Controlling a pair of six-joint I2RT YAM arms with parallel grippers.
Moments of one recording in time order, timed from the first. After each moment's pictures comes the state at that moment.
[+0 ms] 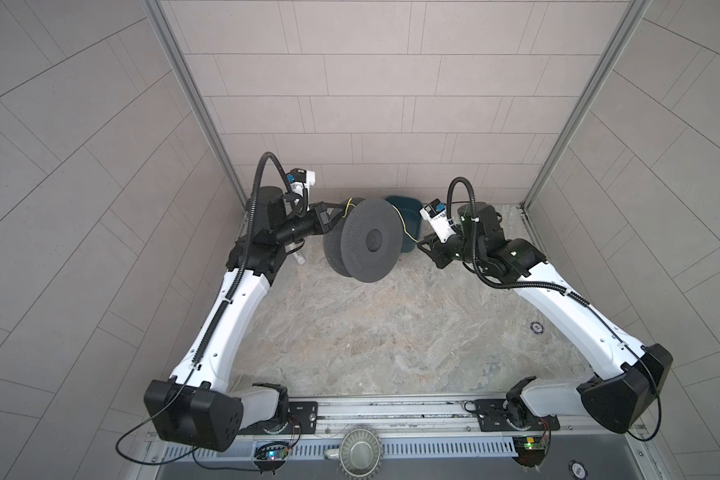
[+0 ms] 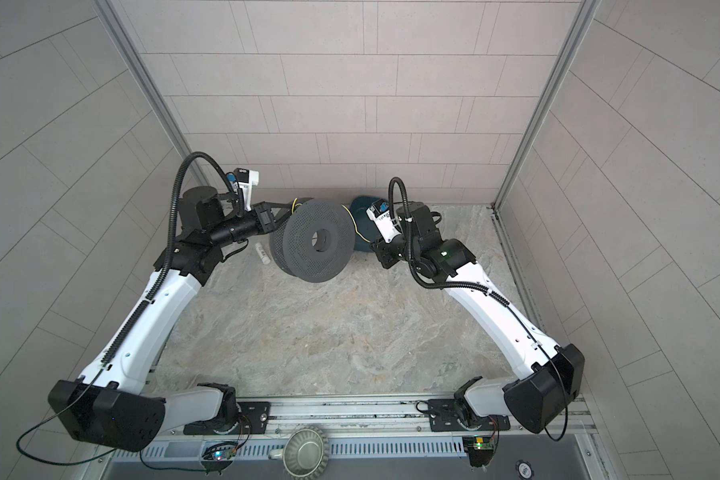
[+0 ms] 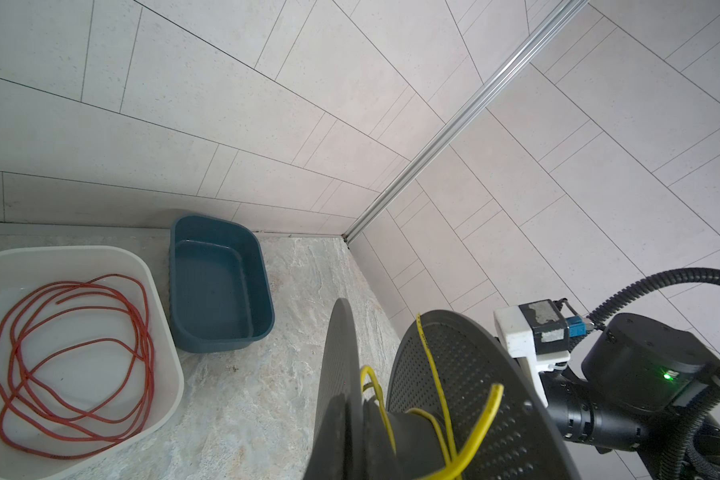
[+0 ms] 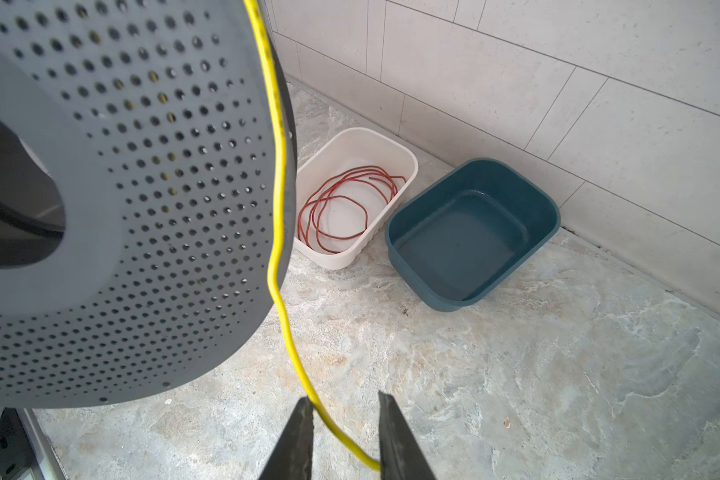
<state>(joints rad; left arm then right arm) -0.16 1.27 1.33 -0.26 0.66 -0.56 0.49 1.34 1.40 -0.65 -0.17 -0.07</state>
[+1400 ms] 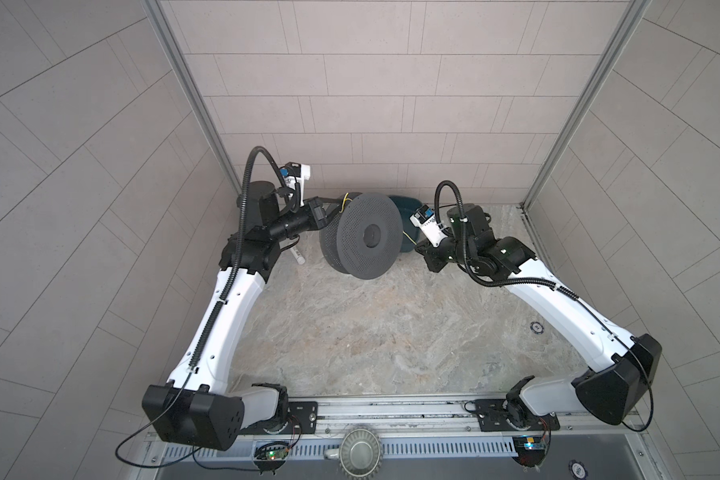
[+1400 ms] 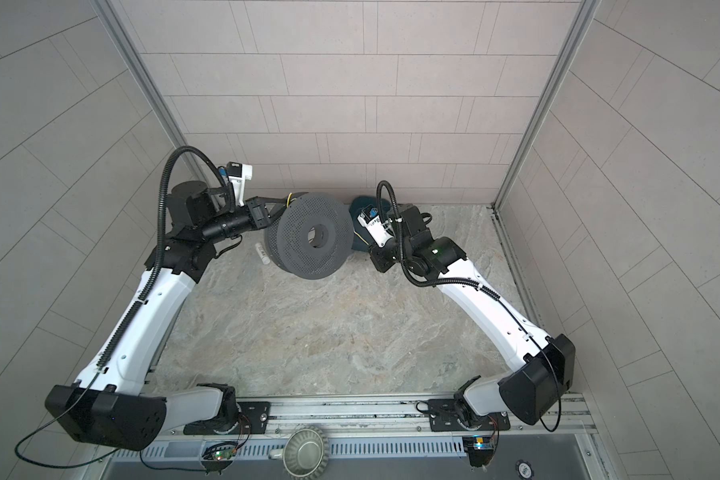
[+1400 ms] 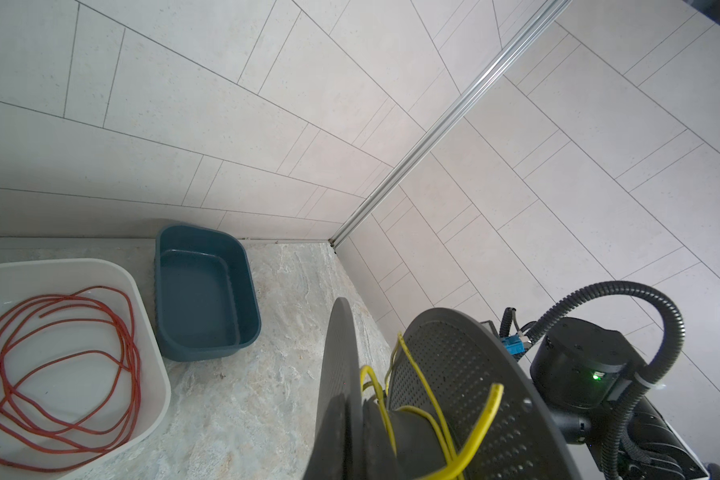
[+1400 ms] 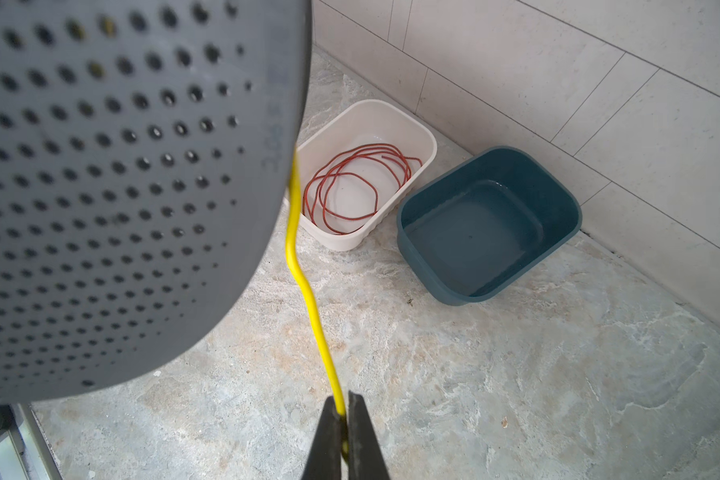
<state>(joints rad) -0.12 1.27 1.40 -0.29 0.73 -0.58 0.52 1.39 1.42 -0.68 -0.15 -0.14</state>
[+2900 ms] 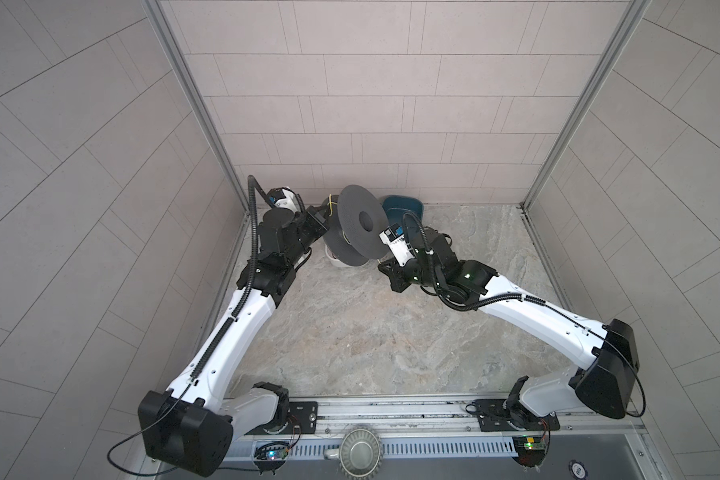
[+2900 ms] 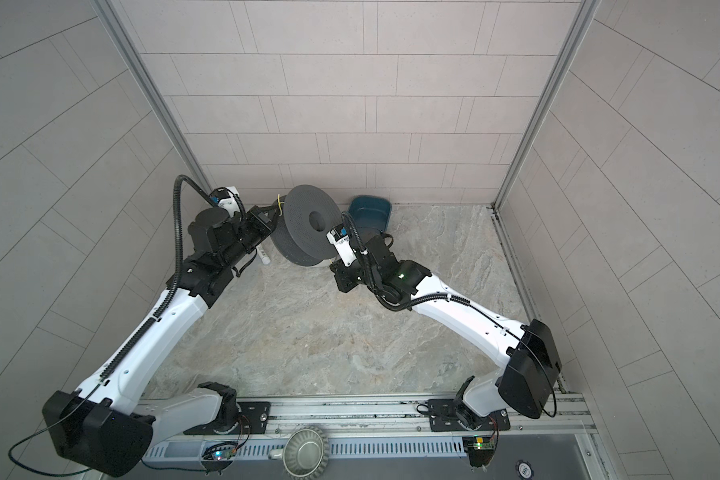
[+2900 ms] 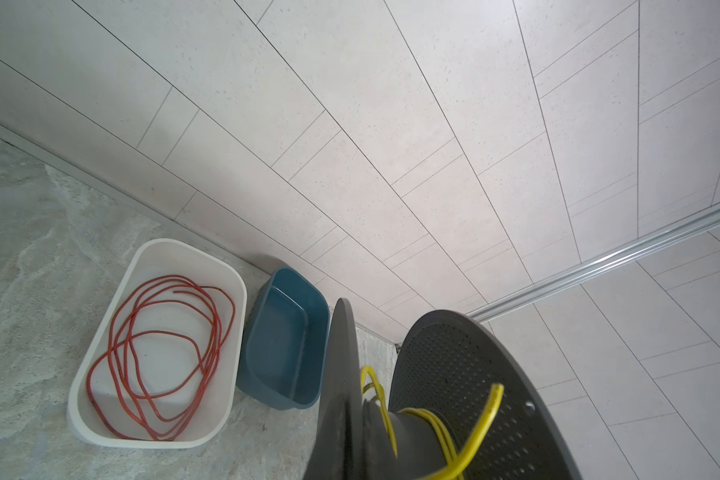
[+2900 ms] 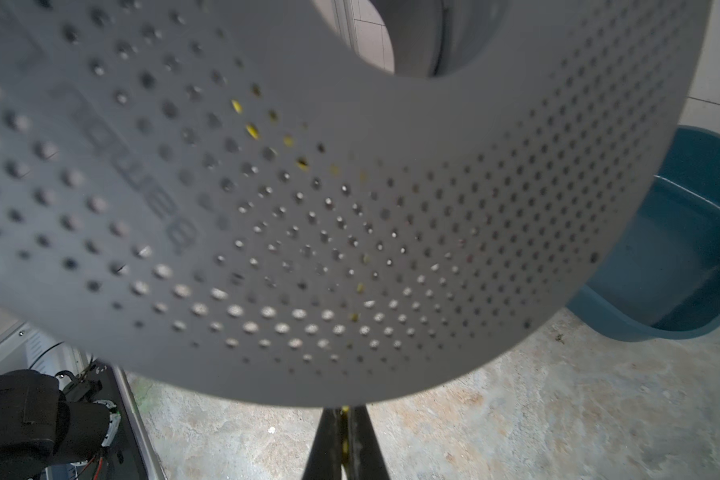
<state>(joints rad) -0.27 1.16 1.11 -0.08 0.04 -0.86 0.80 1.45 1.29 -0.38 -0.08 0.21</state>
